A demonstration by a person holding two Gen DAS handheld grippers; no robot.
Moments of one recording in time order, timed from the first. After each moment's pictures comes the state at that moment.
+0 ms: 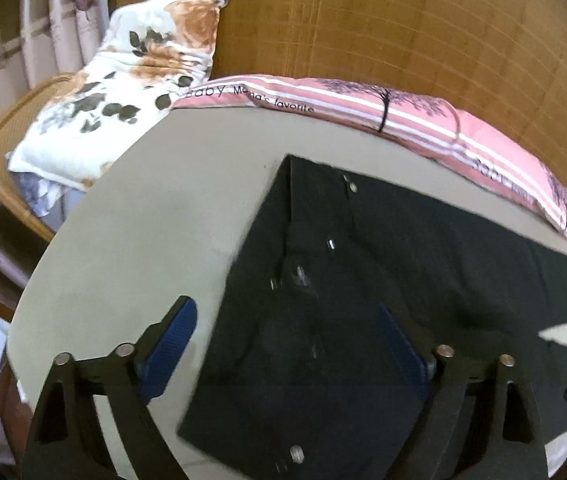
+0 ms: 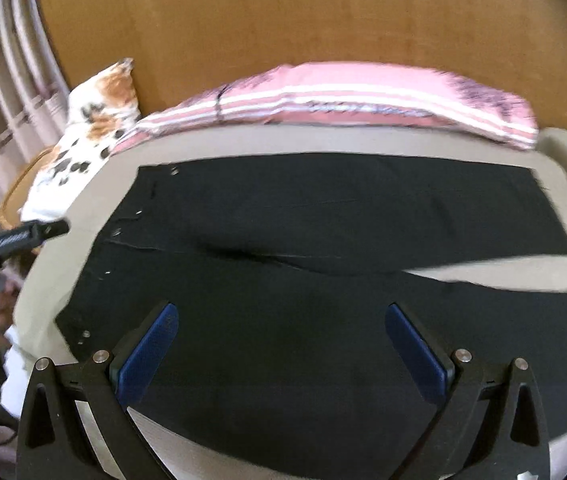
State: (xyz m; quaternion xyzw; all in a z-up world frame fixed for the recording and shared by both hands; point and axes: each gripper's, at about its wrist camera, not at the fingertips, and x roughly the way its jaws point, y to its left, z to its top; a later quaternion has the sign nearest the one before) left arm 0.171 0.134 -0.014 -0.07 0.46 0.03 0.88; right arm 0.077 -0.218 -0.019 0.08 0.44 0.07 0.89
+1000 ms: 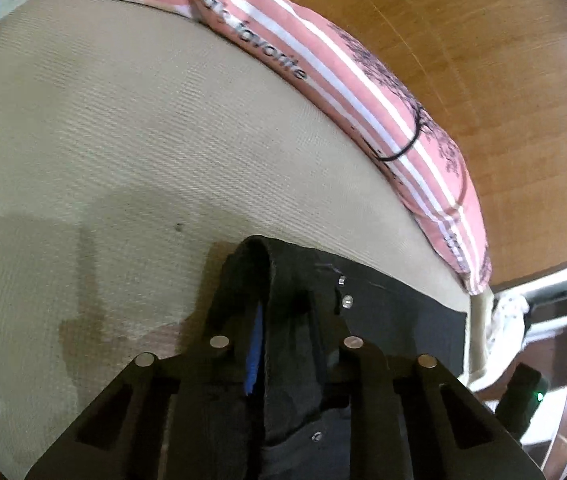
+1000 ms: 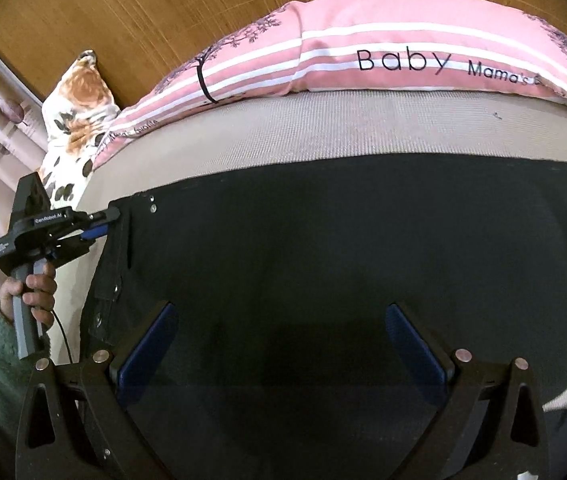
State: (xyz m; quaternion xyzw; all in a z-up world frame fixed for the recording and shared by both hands) left arm 0.393 0.191 -0.118 -0.29 0.55 -0.19 0.76; right arm 0.258 -0.190 -0.080 0.15 0.51 0.10 0.84
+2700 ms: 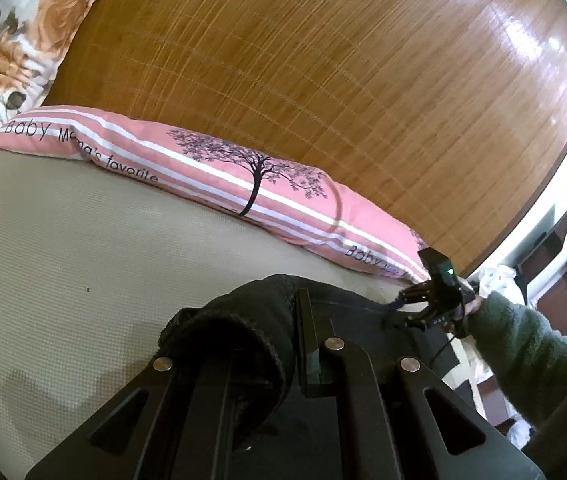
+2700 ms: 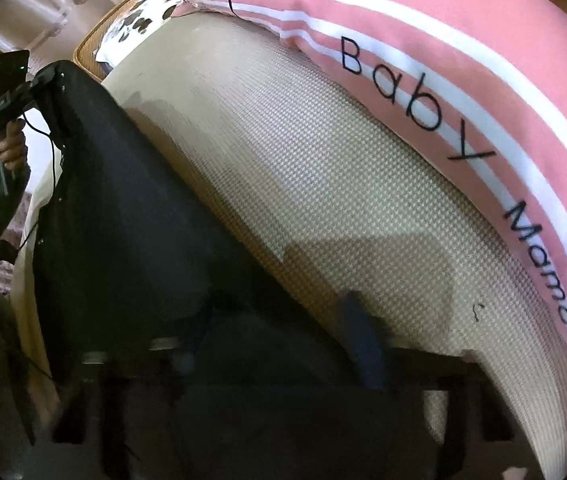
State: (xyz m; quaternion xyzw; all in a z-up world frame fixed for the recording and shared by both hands) left arm 0.315 0.138 -0.012 -0.21 0.37 -0.27 0.86; right arm 0.397 -0.302 -0.110 -0.10 0.60 0.39 0.69
